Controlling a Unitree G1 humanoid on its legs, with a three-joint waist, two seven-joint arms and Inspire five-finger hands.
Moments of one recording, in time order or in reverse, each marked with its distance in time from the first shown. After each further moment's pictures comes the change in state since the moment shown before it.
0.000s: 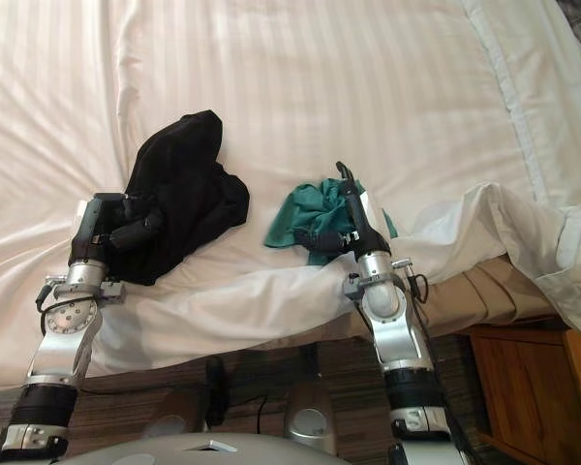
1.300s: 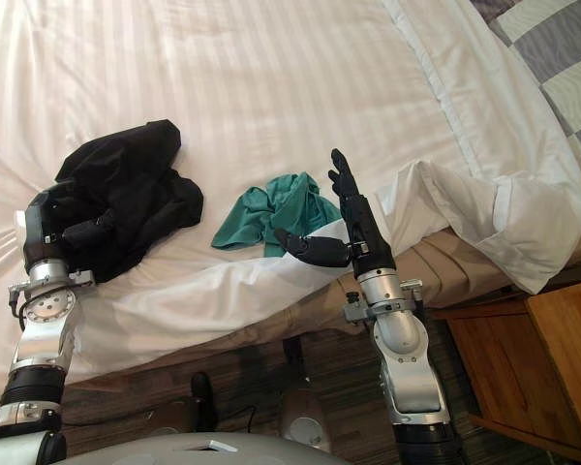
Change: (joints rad) left arm -0.168 0.057 0.115 0.307 0.102 0.028 0.193; right arm 0.305 0.022 0.071 -0.505 0.574 -0.018 0.155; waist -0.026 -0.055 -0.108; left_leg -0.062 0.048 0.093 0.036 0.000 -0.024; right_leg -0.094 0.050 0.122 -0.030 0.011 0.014
